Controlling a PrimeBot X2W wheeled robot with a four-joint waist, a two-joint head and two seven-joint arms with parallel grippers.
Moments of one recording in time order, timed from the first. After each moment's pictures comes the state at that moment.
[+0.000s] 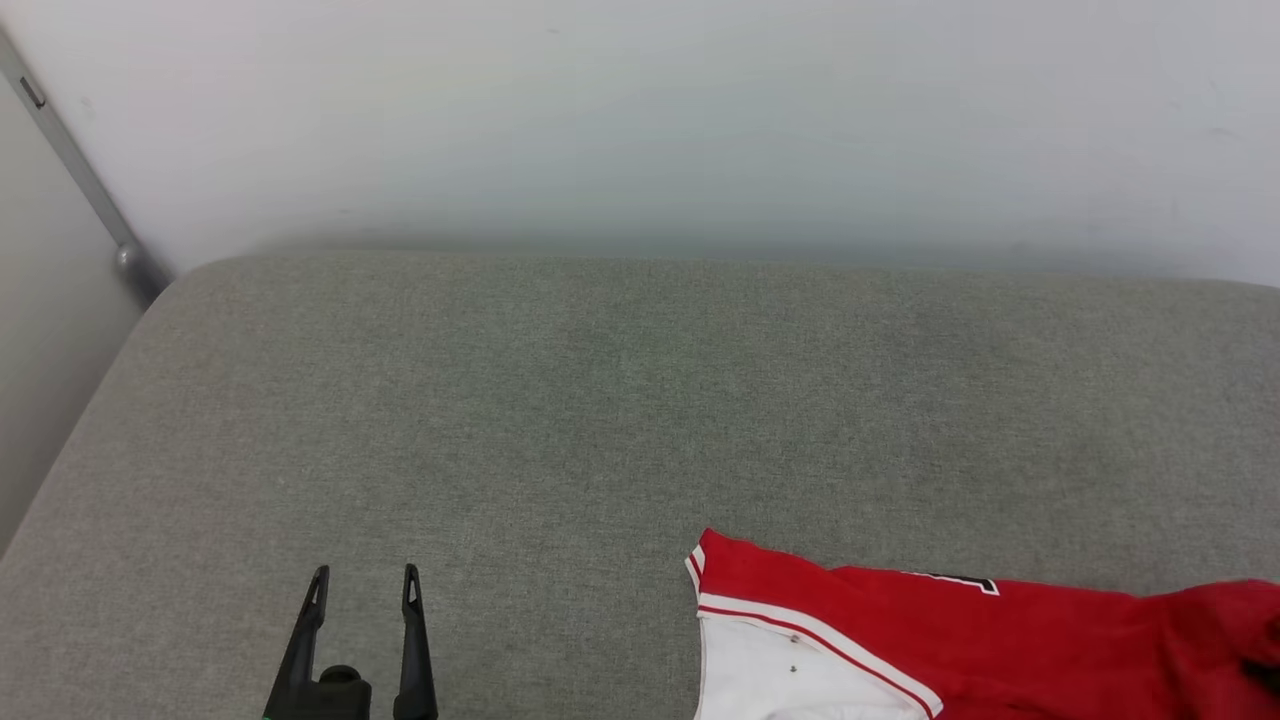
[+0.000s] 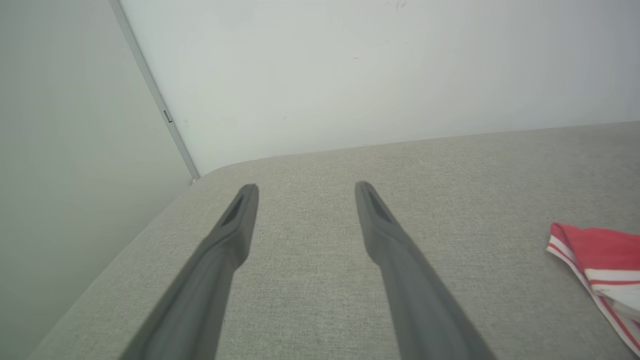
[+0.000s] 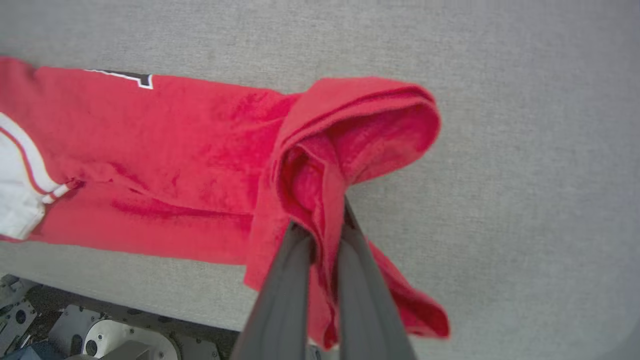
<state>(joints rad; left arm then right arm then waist) 0.16 0.21 -0.24 0.00 -0.09 0.32 -0.26 0.07 -0.82 0.13 0.22 0.88 0.13 0.55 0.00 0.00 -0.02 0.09</state>
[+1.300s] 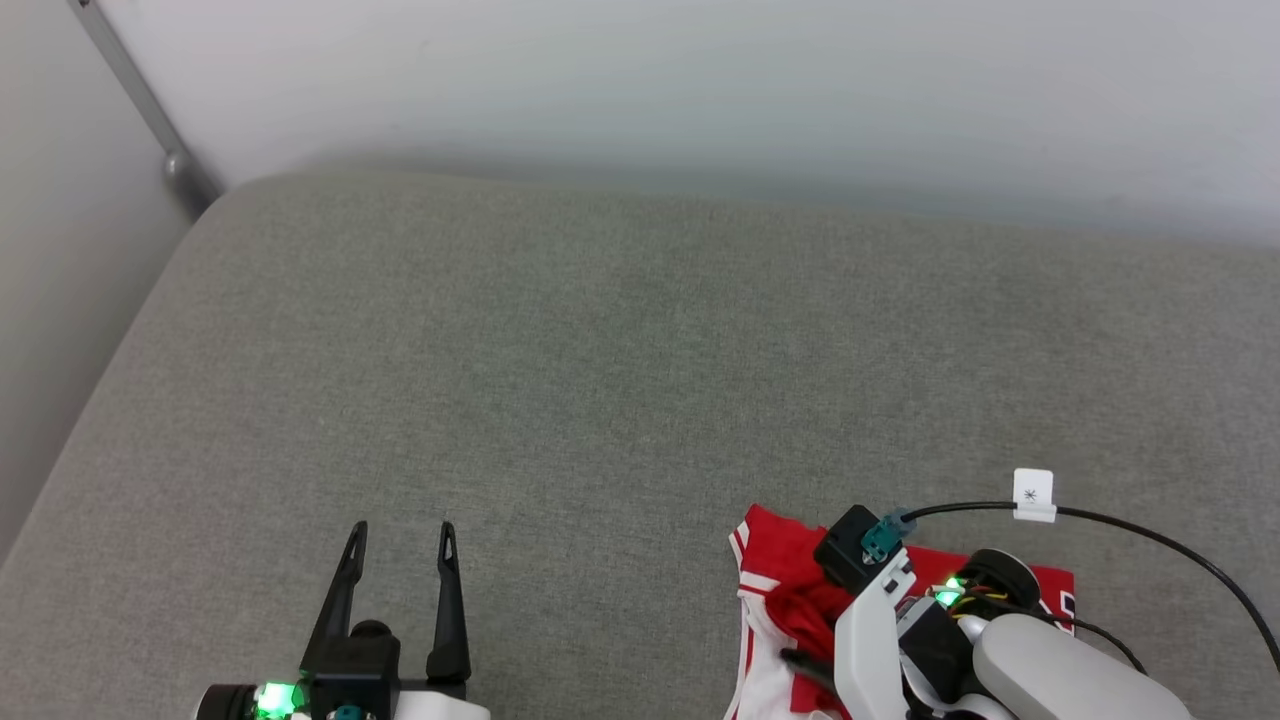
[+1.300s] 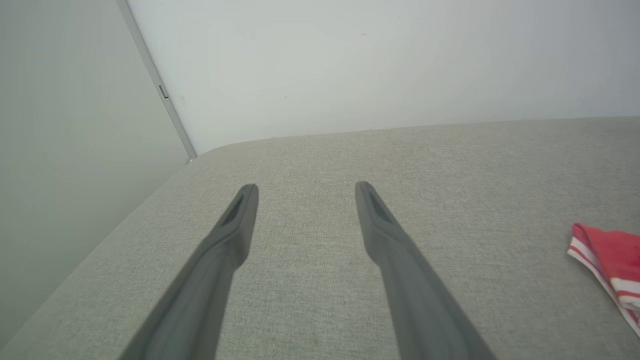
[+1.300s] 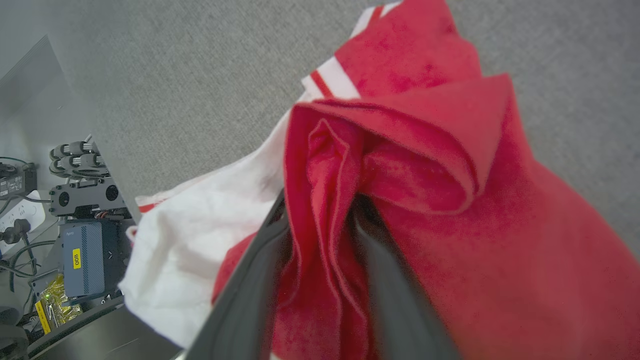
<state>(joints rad) 0.08 0.12 -0.19 0.05 -0.03 0.21 -0.26 -0.50 -0.41 0.98 0.40 0.75 0.13 0.48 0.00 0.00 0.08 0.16</state>
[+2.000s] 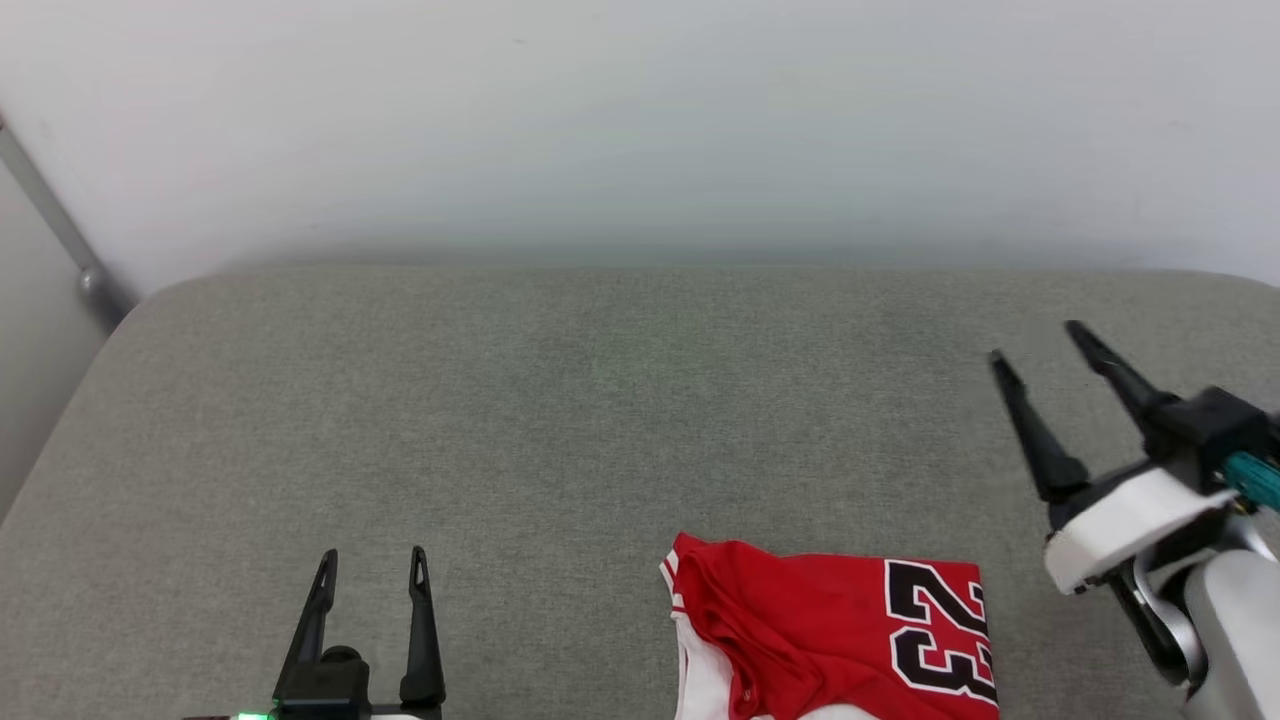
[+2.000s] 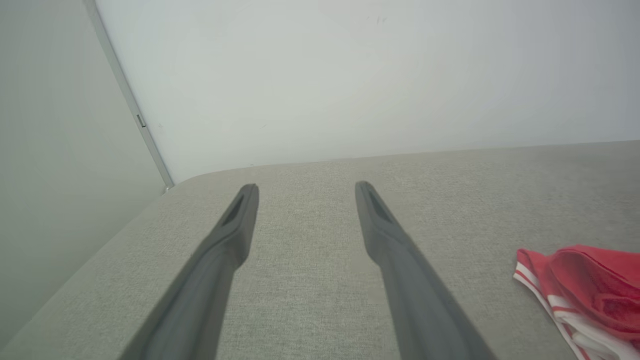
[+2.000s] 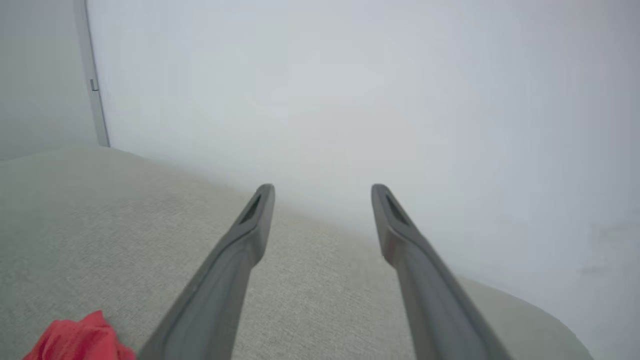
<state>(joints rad) 0.14 0.11 -0.13 0.03 -0.03 0.19 -0.26 -0.34 -0.42 0.33 0.26 0.31 0.13 -0.16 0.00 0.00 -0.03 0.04</state>
